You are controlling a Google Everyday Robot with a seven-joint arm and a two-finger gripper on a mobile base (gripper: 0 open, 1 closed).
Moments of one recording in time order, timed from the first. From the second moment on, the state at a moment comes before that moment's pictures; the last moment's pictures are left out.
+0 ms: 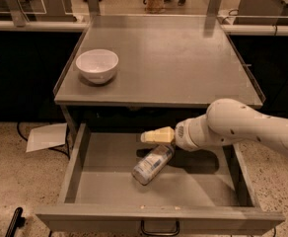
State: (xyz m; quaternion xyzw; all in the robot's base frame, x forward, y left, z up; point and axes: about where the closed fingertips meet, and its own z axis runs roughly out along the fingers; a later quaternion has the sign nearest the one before) arm 0.547 -0.080 0.662 -0.03 0.94 0.26 0.20
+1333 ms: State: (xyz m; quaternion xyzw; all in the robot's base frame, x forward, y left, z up) arm 0.551 -0.054 0.605 -0.03 0.97 0.21 0.15
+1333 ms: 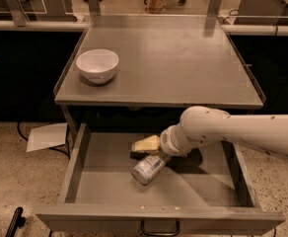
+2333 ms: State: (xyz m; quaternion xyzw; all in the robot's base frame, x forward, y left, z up) arm 0.550 -0.051 0.604 -0.03 0.97 0.21 0.15
